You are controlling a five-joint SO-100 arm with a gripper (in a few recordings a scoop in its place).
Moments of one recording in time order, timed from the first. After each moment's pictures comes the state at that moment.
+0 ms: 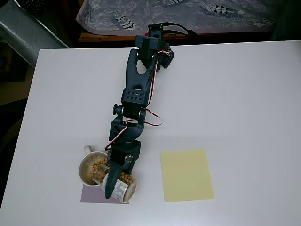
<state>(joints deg) 11.6 51.9 57.8 30.6 17.9</state>
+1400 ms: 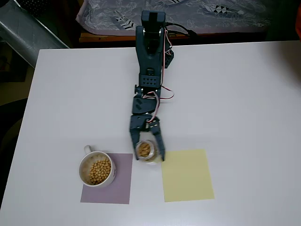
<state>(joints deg) 4.2 76.9 134.6 -48.1 -83.1</state>
